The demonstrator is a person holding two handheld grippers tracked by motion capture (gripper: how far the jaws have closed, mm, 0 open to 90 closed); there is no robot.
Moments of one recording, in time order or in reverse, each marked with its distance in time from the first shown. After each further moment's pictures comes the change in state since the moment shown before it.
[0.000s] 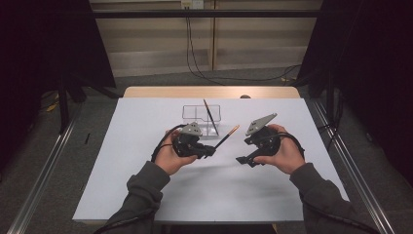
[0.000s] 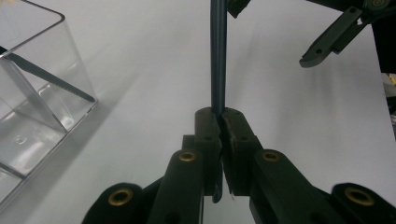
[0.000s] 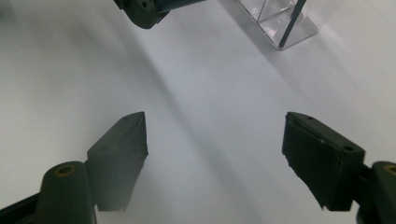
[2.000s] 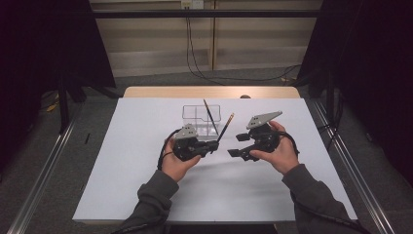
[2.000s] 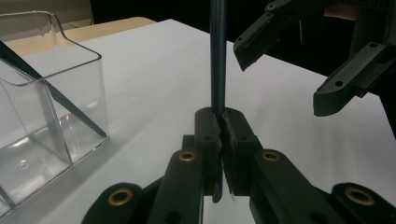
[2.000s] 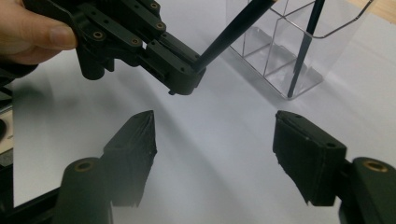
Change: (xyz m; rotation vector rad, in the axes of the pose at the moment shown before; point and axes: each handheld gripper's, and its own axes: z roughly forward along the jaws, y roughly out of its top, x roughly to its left) left arm -0.004 -0.017 0.012 -0.273 0.078 -0.080; right arm -0.001 0.007 0.003 -0.217 0.061 0.096
